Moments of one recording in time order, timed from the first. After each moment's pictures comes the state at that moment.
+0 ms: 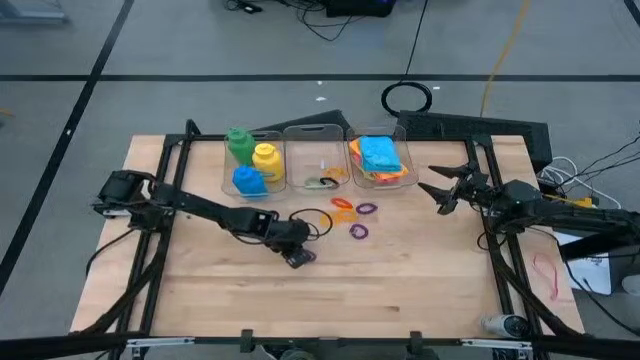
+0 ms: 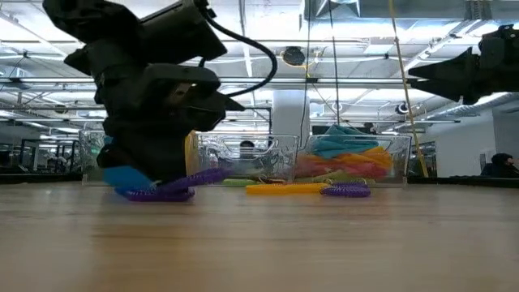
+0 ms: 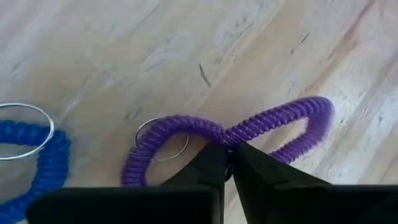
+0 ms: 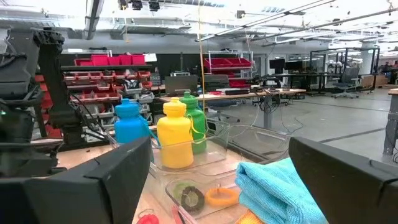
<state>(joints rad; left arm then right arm) -0.18 1.79 0.95 -0.20 0.16 -0.87 -0.23 0.19 0.04 0.37 0.21 0.01</state>
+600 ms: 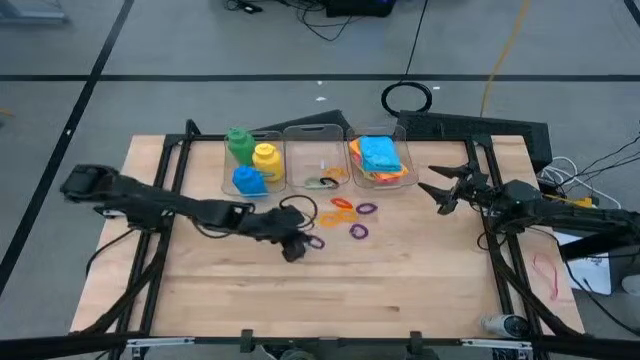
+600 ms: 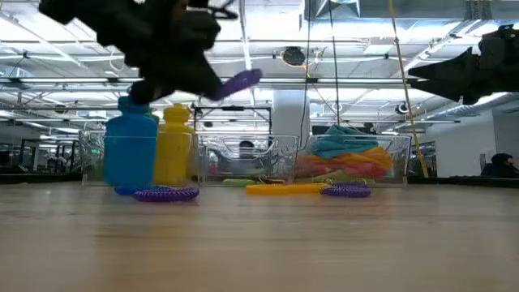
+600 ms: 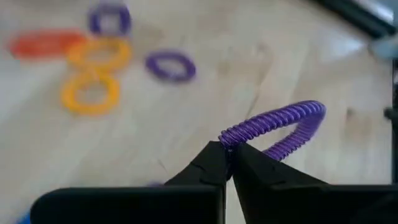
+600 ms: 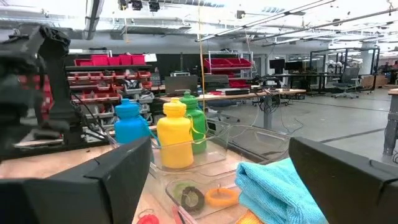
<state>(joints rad) -0.22 1.52 0.94 -0.15 -0.13 -0.72 -0.23 0.19 0.04 0.37 0.21 0.01</state>
